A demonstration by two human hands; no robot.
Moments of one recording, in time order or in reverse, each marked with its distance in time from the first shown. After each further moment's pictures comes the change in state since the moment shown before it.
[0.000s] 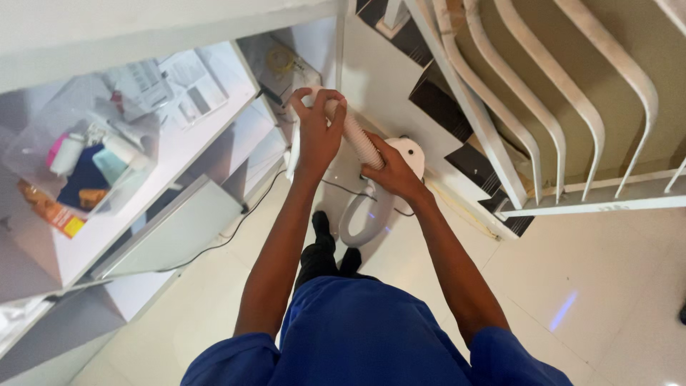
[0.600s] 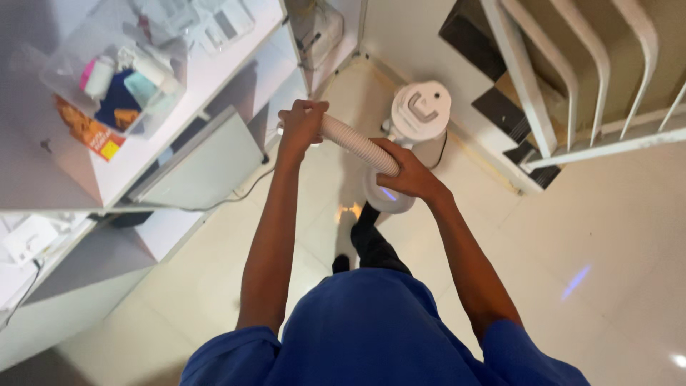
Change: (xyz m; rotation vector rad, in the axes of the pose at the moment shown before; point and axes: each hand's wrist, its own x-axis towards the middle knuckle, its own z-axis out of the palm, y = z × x) left_hand -0.146 -0.037 -0.122 -0.042 -0.170 -0.905; right_hand -0.163 -0.022 0.108 -0.038 -0.155 -0.148
